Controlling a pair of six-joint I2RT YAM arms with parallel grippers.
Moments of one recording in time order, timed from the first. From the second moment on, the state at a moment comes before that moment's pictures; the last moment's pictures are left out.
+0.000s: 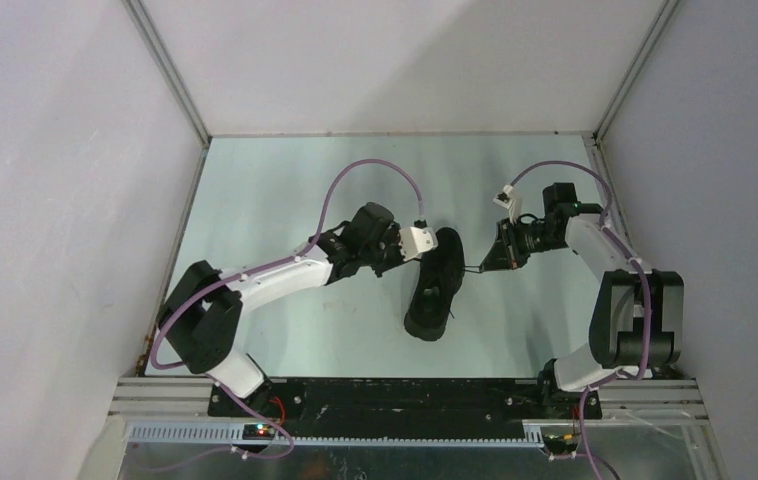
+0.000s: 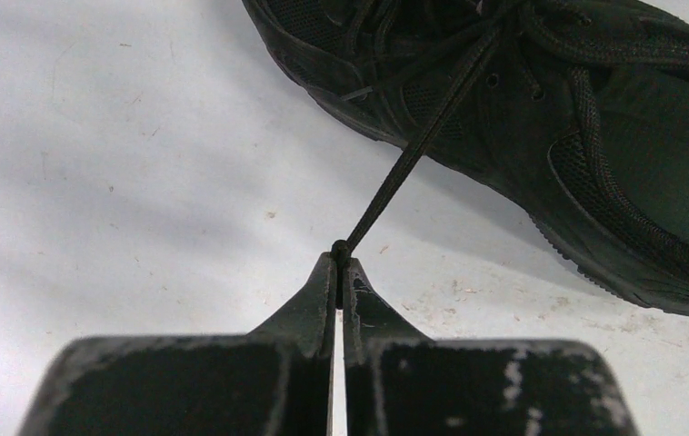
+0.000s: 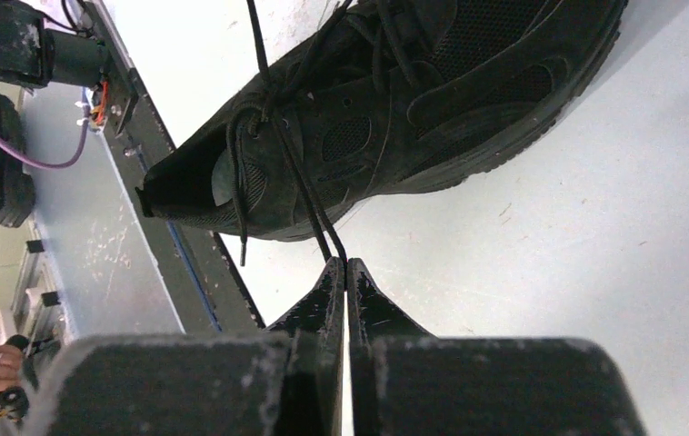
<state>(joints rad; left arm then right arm) -0.78 1.57 1.02 -0.19 0.14 0.54 -0.02 1.54 1.01 -0.83 -0.98 -0.46</state>
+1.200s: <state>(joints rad) -0.73 1.59 1.10 -0.35 0.34 0.41 0.15 1.68 1.14 -0.72 -1.03 -0.18</state>
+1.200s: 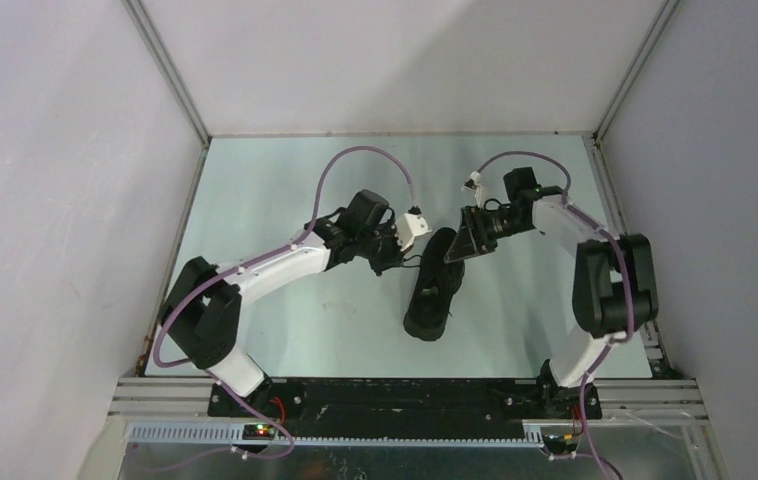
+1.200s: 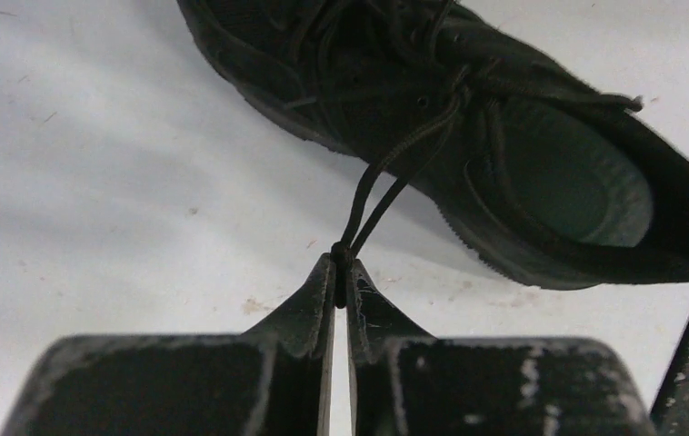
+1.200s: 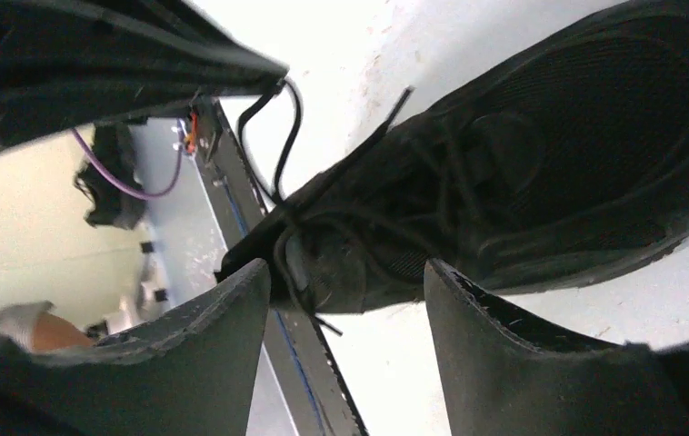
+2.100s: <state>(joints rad) -0.73 1.63 1.13 -0.37 0.41 0.34 0.18 1.90 1.22 -0.75 -1.03 0.01</state>
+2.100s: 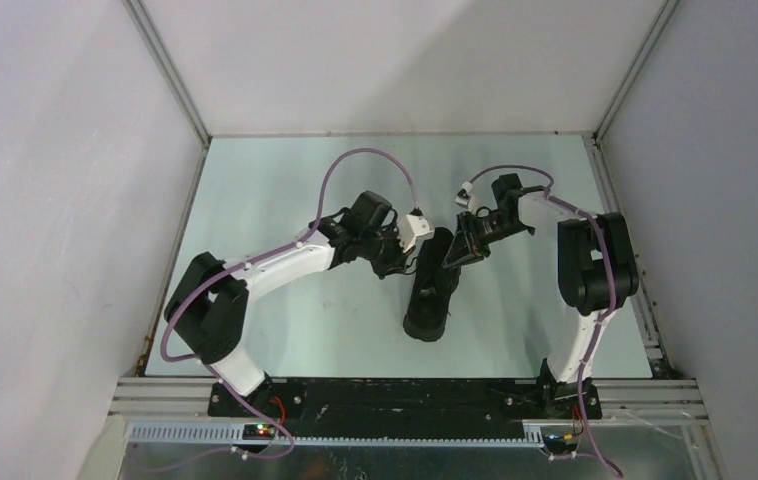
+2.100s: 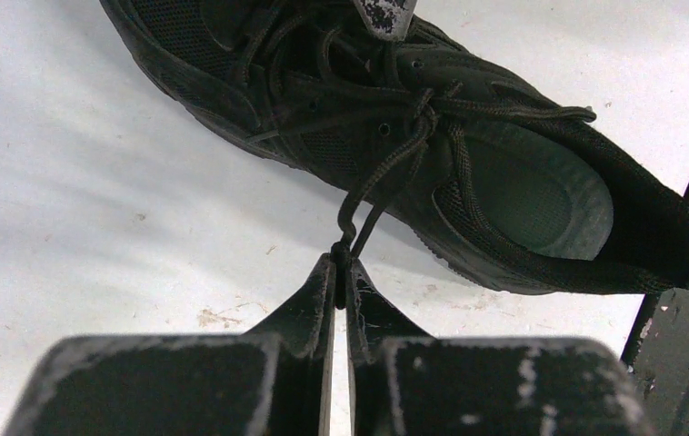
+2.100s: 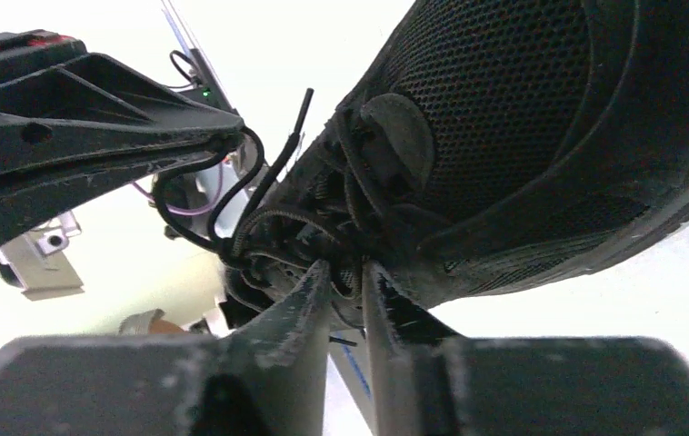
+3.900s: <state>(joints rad) -0.70 1.65 1.23 -0.59 0.30 0.33 -0.03 1.66 1.13 -0.84 -0.95 -0.20</state>
